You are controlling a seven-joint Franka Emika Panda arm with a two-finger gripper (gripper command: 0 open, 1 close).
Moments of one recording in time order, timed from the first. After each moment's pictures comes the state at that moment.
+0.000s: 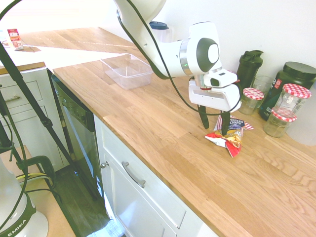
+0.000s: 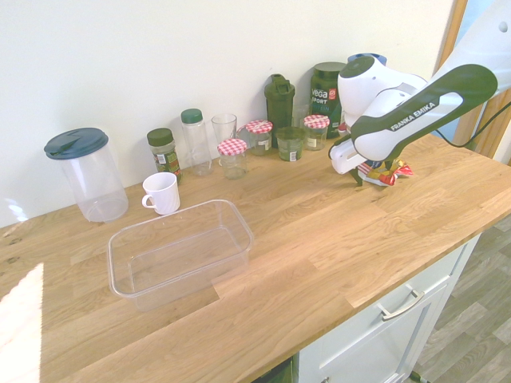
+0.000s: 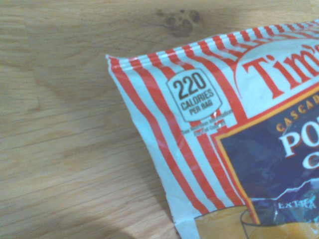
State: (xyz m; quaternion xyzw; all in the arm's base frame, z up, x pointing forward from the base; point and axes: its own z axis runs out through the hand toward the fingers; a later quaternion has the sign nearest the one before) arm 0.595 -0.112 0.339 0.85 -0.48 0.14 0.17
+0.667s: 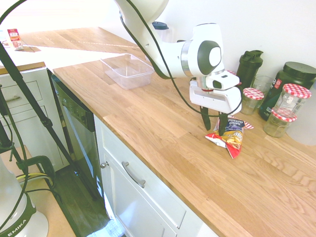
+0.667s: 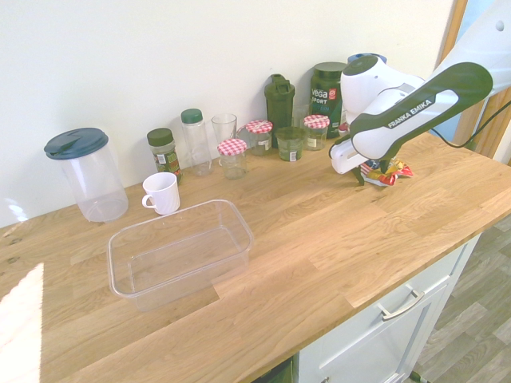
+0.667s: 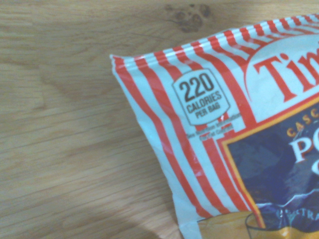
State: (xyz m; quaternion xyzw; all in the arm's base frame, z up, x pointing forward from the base) arm 0.595 -0.121 0.335 0.85 -0.49 0.13 0.15
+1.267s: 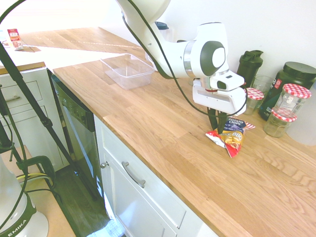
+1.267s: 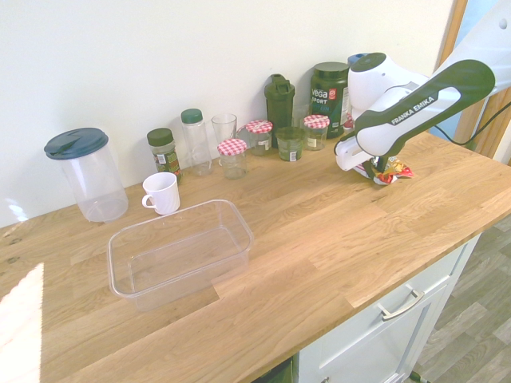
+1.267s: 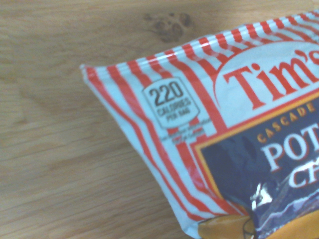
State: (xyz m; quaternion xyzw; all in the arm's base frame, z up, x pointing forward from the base) arm 0.596 -0.122 0.353 0.85 -0.48 0.14 0.13
